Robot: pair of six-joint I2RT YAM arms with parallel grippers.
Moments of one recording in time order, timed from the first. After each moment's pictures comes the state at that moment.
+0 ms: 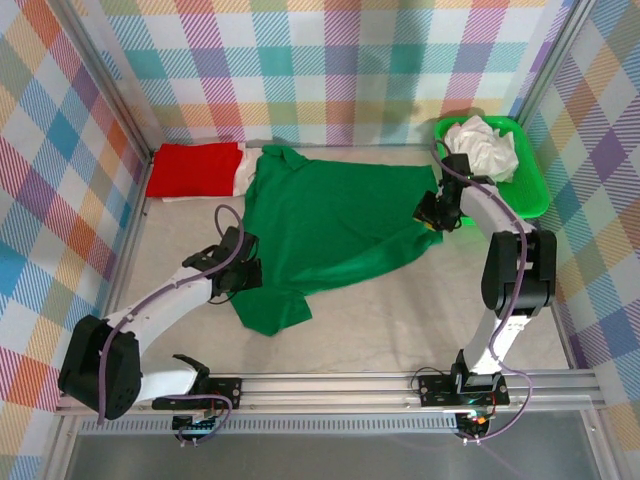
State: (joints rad) left arm -0.44 1.24 0.74 -0.59 -0.12 -0.52; right arm 0.06 1.80 1.37 -0.77 -0.22 0.55
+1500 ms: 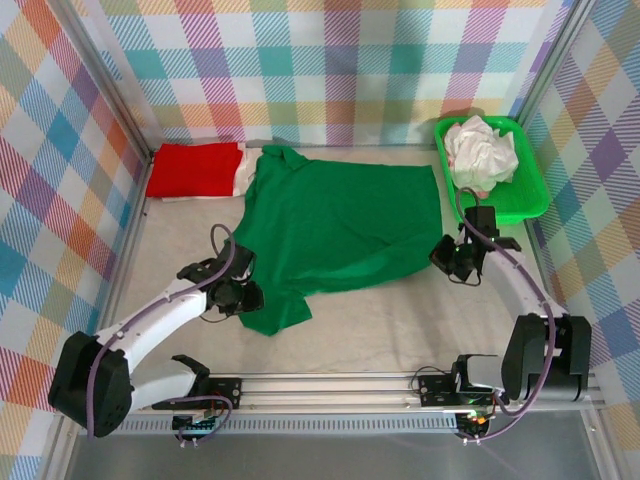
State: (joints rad) left arm -0.48 1.15 0.68 -0.78 0.08 -0.65; right arm -0.02 1.28 0.79 -0.67 -0.30 0.63
